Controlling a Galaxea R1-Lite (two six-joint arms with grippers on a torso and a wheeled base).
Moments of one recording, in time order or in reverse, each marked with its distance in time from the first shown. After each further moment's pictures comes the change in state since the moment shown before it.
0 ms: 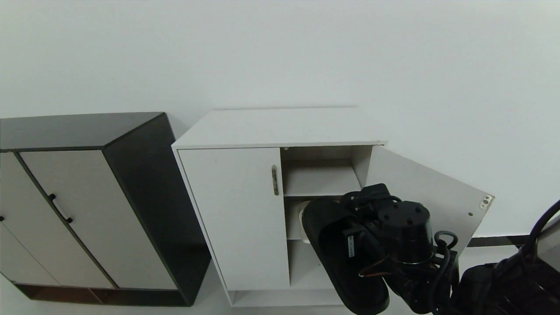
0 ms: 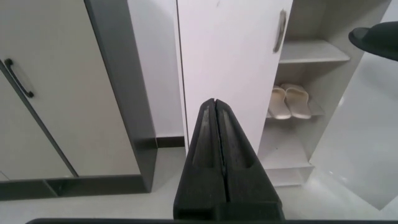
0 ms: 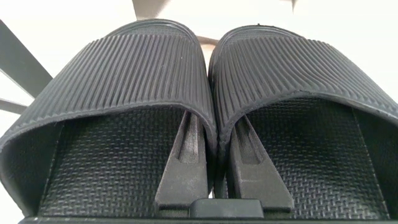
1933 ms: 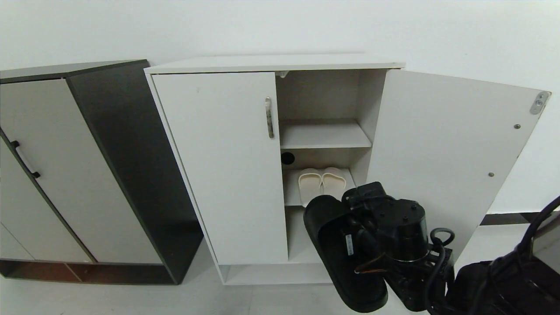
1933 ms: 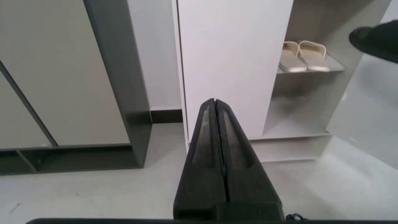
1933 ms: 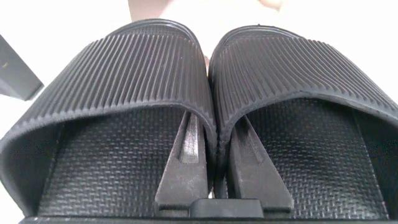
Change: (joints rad) left arm 0.000 0.000 0.000 0.000 0.000 0.000; right arm 0.006 0.010 -0.036 0.036 -0.051 -0.068
